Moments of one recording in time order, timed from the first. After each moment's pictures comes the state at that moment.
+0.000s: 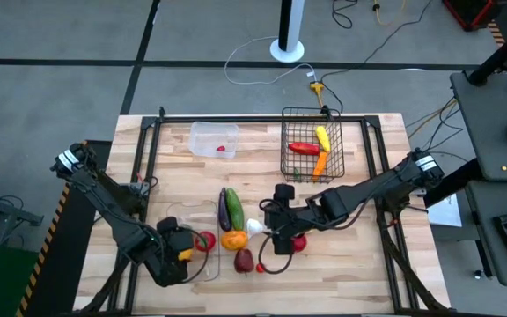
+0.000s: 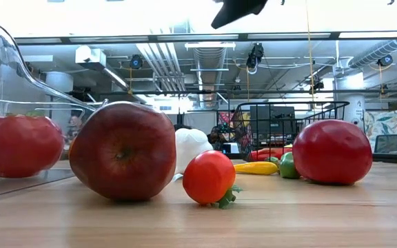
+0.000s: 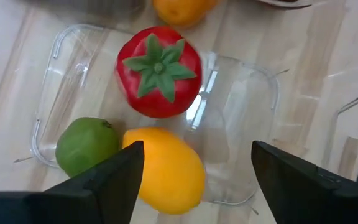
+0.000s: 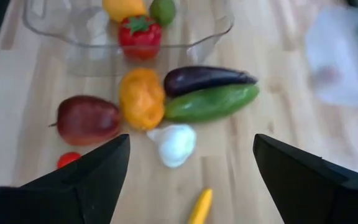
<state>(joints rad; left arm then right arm) -0.84 1.42 0.99 -0.89 -0.31 -1.15 0.36 1.72 1.52 -0.67 0.35 0.21</state>
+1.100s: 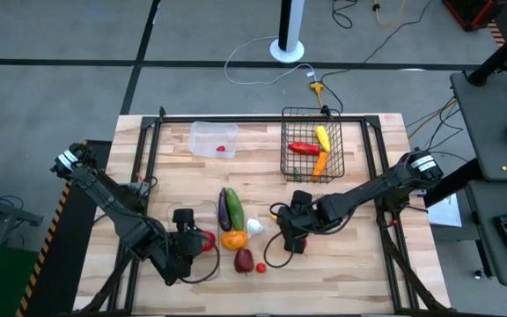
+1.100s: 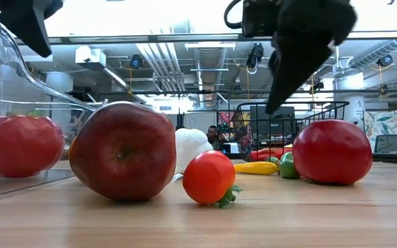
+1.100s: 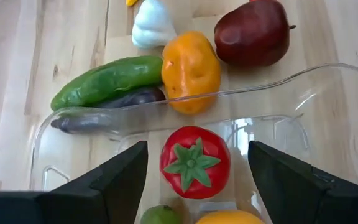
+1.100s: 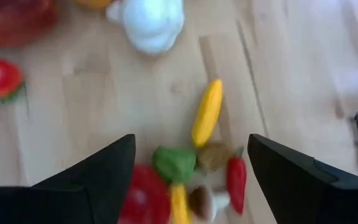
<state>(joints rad) -0.77 1.42 1.07 -0.88 -0.50 -0.63 0.33 1.72 1.21 -0.67 0.27 0.49</state>
